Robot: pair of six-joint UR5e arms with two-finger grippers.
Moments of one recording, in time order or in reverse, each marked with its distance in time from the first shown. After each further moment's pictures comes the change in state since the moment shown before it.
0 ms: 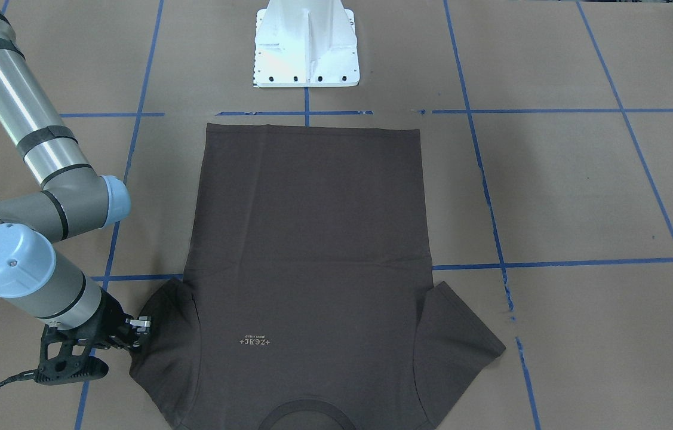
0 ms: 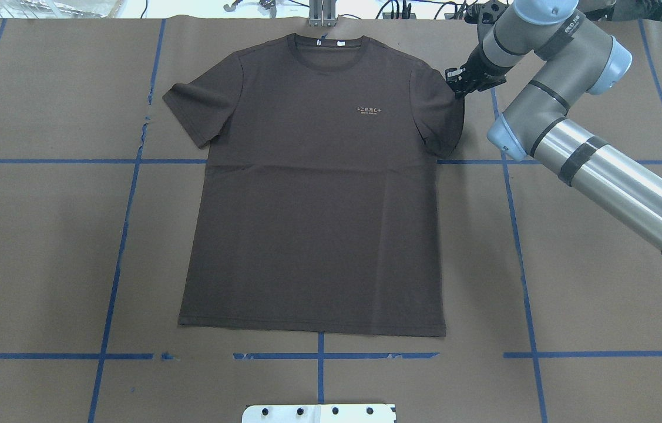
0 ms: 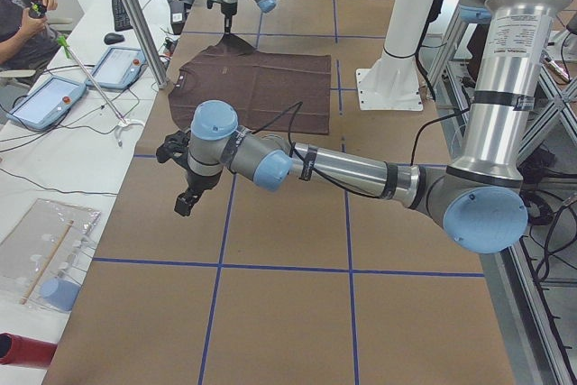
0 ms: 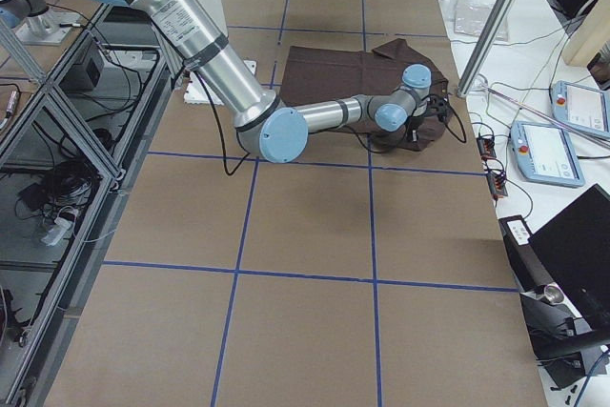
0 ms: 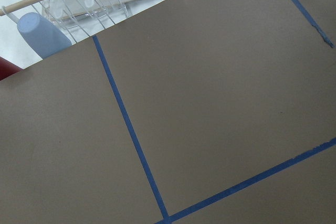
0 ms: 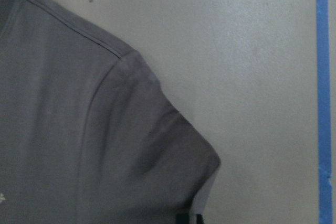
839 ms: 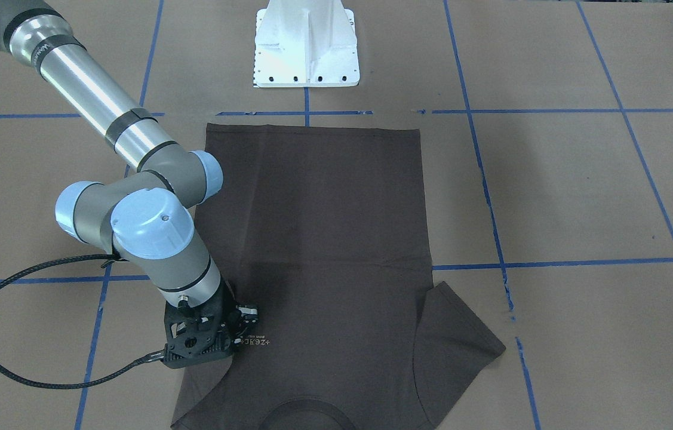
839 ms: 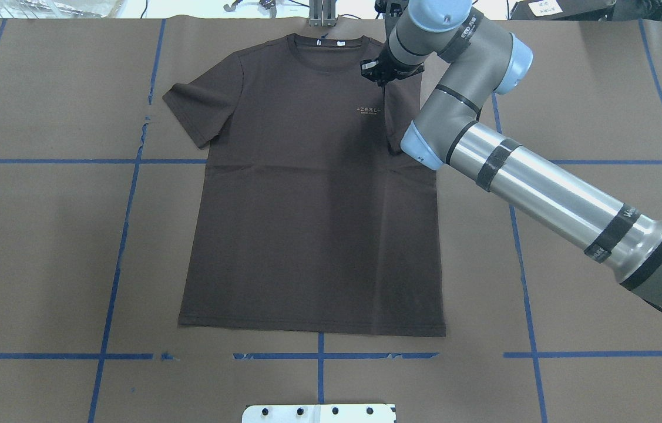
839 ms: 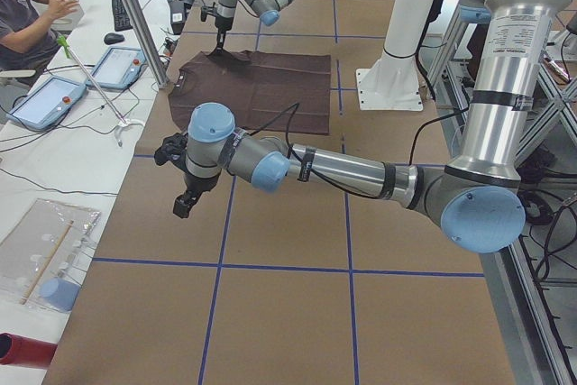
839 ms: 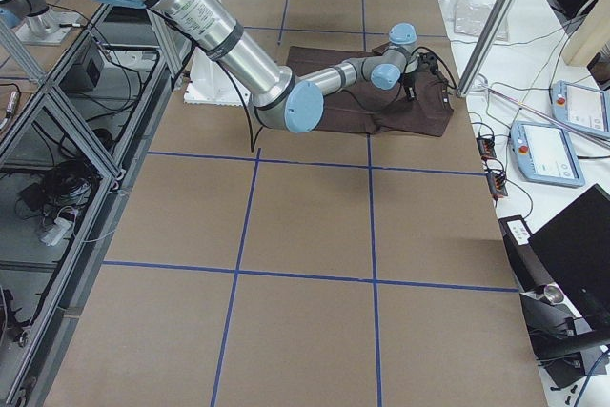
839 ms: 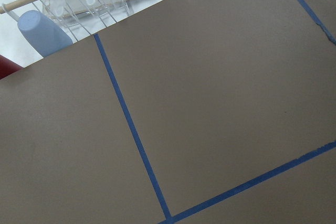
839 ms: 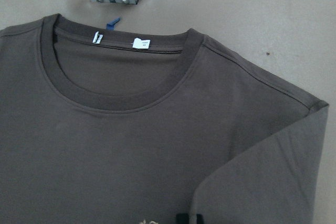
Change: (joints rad) left arm 0.000 -0.009 0.017 0.000 0.000 0.001; right arm -0.135 0.193 -0.058 0.000 -0.205 0.069
